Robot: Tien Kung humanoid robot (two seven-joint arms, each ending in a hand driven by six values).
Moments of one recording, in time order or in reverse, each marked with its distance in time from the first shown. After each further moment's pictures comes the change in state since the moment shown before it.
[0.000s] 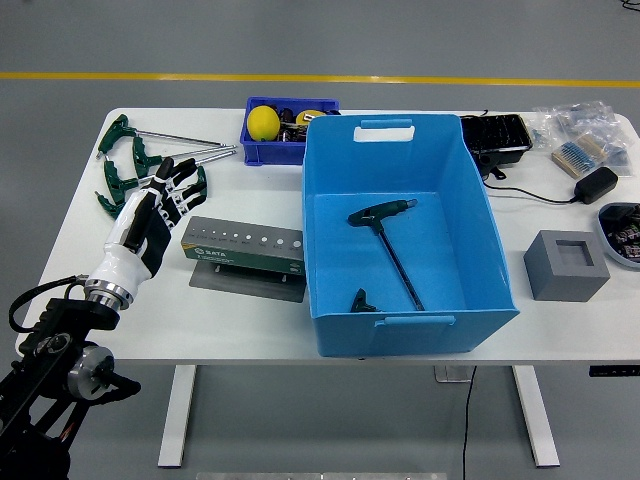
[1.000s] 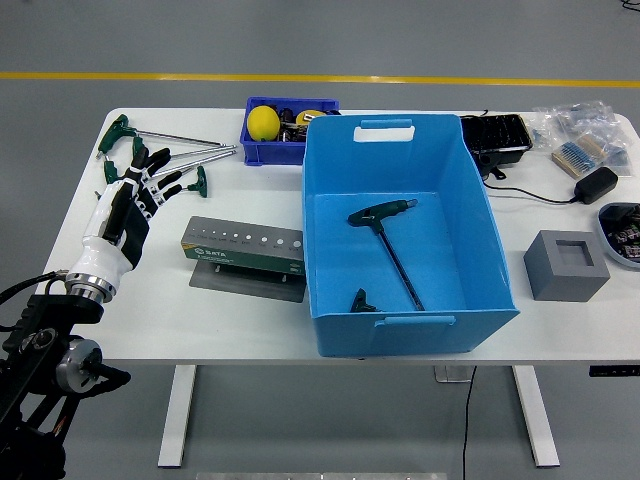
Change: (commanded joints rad) left arm 0.011 -0.028 -0.080 -0.006 0.032 -0.010 0.010; right arm 0.003 -0.001 -0.014 -0.001 0.024 0.004 0.006
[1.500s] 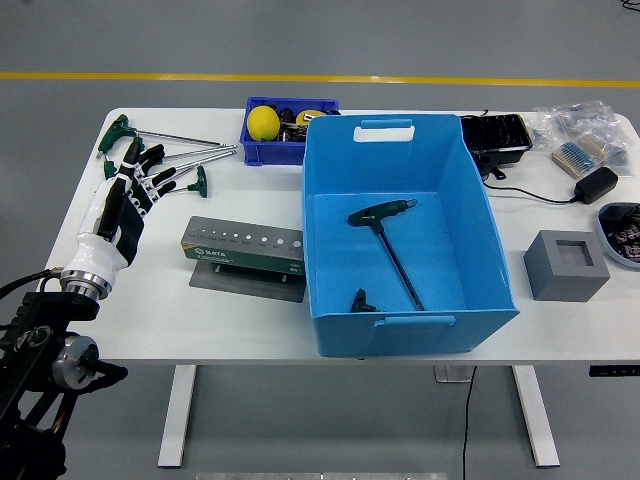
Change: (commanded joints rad) left arm -0.001 -0.020 -0.045 -0.007 0.025 -0.012 0.019; right arm 0.002 0.000 0.000 0.000 0.000 0.000 0.000
